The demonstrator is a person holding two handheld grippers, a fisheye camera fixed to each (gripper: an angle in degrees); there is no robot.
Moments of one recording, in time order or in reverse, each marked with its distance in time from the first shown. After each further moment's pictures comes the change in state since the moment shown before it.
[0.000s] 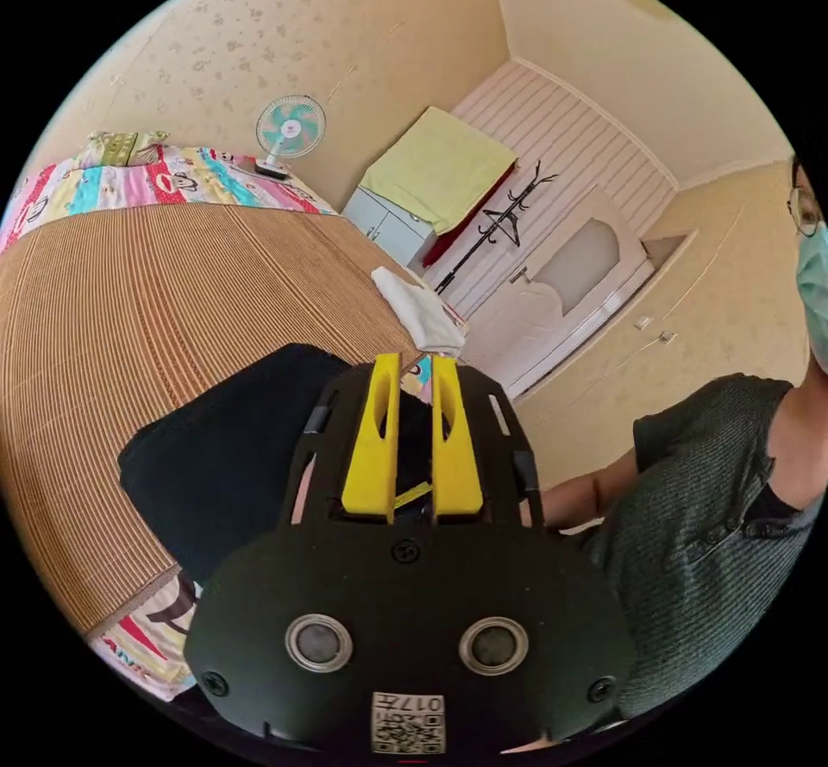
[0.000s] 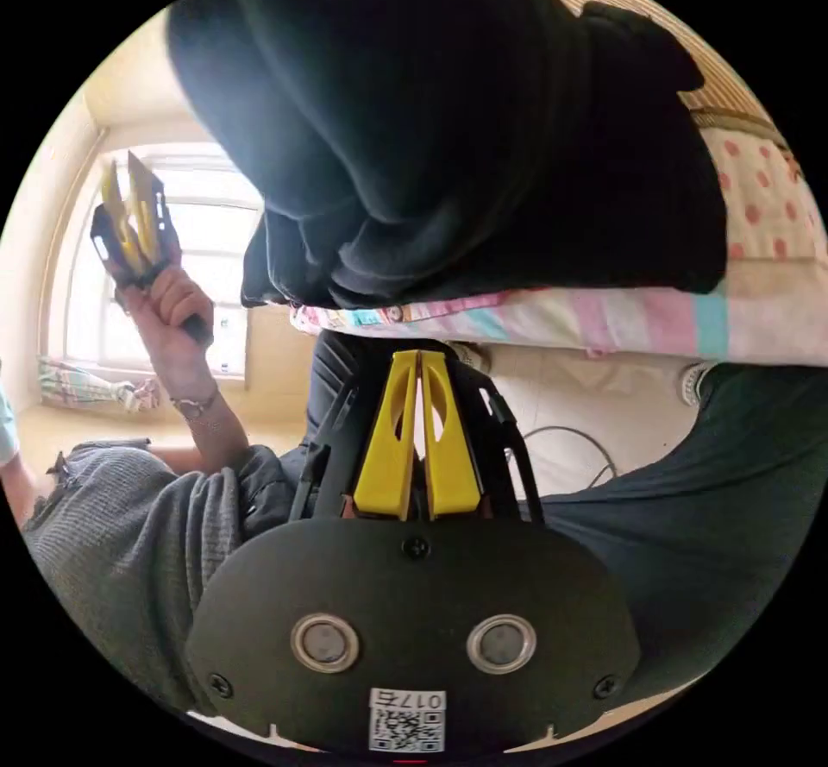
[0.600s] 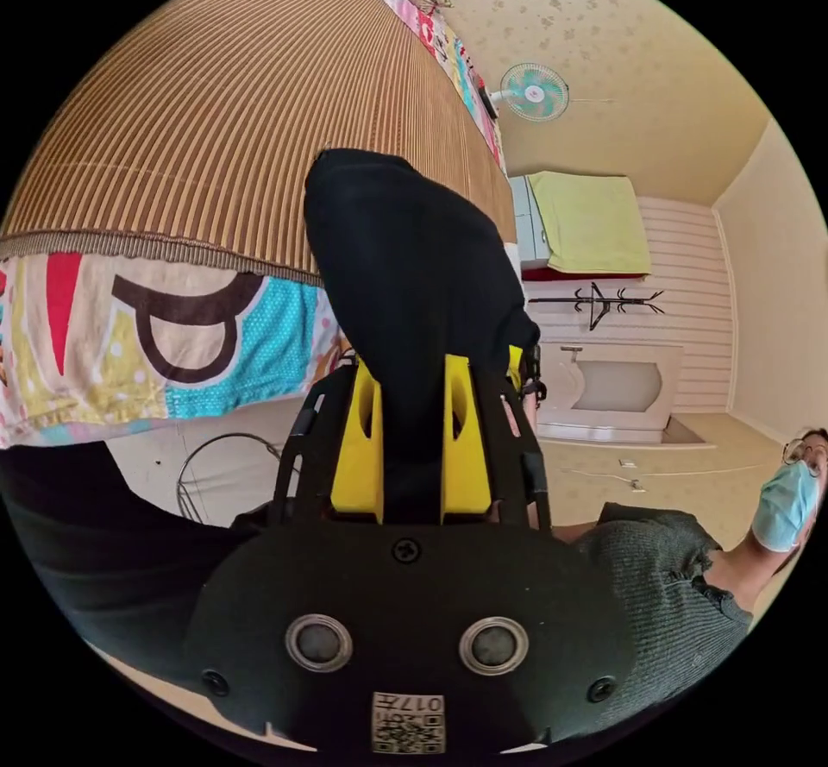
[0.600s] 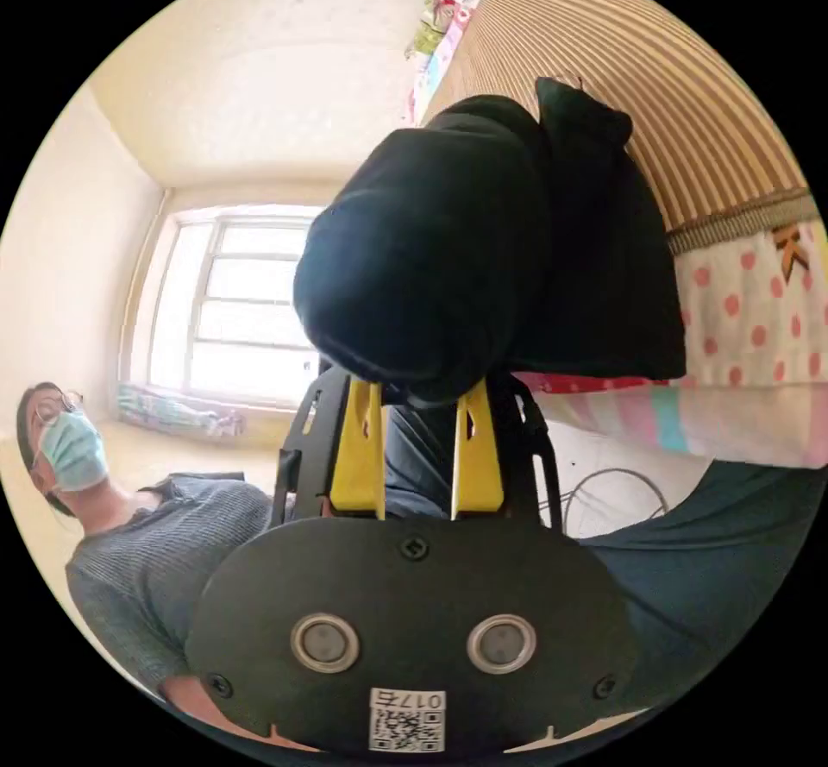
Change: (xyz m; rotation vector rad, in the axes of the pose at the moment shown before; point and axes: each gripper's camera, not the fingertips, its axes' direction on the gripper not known) left arm -0.140 0.113 -0.028 -0.207 0.090 -0.657; right arm 0.055 -0.080 -0.100 0.109 -0.187 -0.052
